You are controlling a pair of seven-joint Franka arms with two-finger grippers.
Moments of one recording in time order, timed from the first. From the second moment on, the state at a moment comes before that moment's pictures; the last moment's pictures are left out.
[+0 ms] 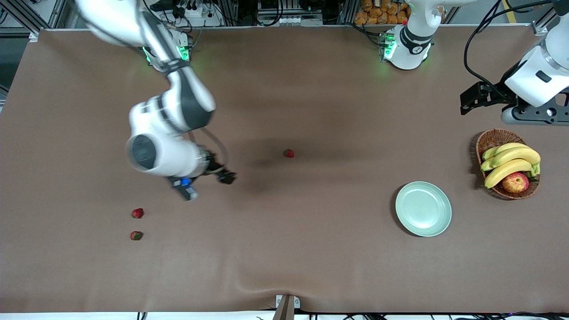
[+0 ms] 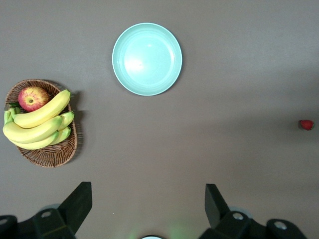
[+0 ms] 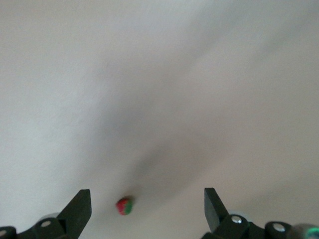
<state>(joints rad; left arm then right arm) -0.03 0.02 -0.12 -1.52 0.01 1.49 -0.08 0.42 0.50 -0.10 -1.52 0.37 1.84 0.94</state>
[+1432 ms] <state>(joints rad) -0.62 0.55 -0.17 -1.53 -0.07 1.95 -0.71 0.02 0.69 -0.10 -1.54 0.06 2.18 0.12</state>
